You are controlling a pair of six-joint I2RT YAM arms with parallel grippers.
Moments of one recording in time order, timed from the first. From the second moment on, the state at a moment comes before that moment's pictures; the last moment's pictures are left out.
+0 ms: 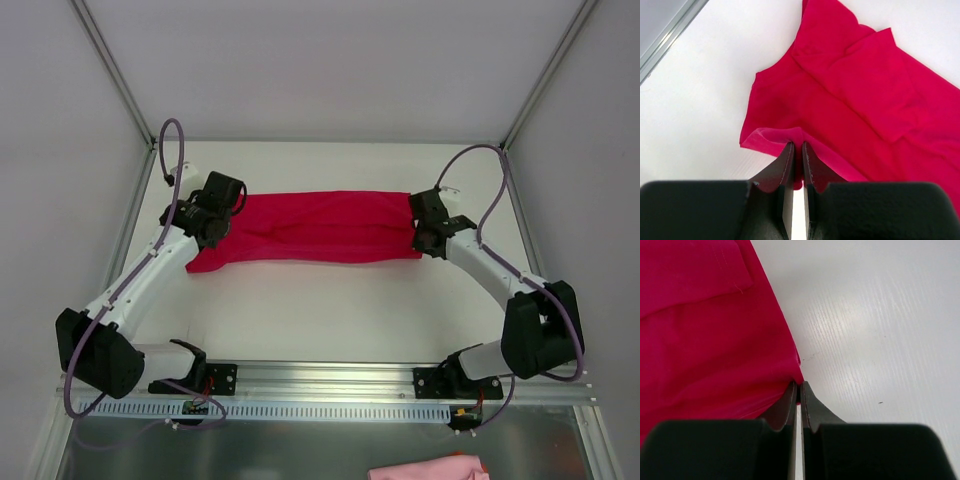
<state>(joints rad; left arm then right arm) -0.41 1.26 1.16 -0.91 -0.76 -0.84 0.37 1.40 0.96 -0.58 0.46 0.57</state>
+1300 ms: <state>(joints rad) -0.23 1.69 1.36 -0.77 -0.61 -0.71 0.31 1.89 1.40 -0.63 0.43 0.47</state>
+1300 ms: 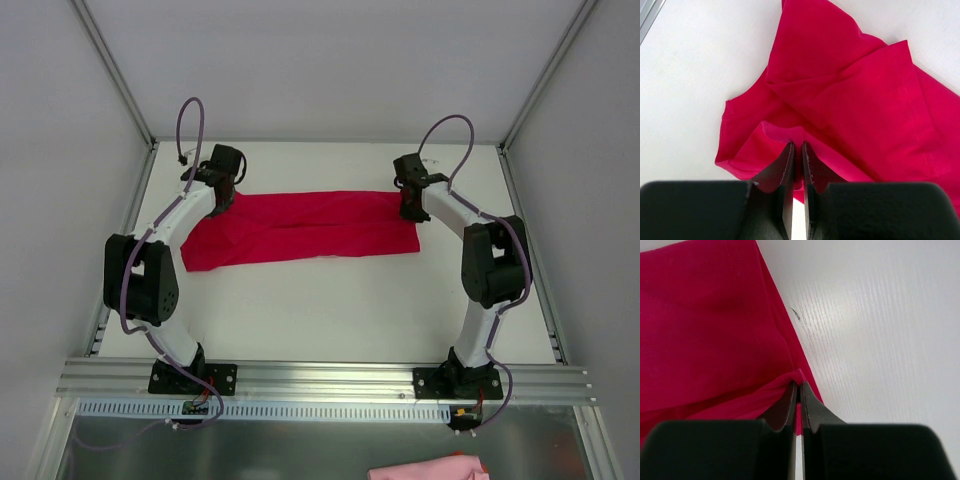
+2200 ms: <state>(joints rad) -0.19 1.89 1.51 -0.75 -0.58 -0.67 0.30 2.03 1.57 -0.62 0.42 0.39</state>
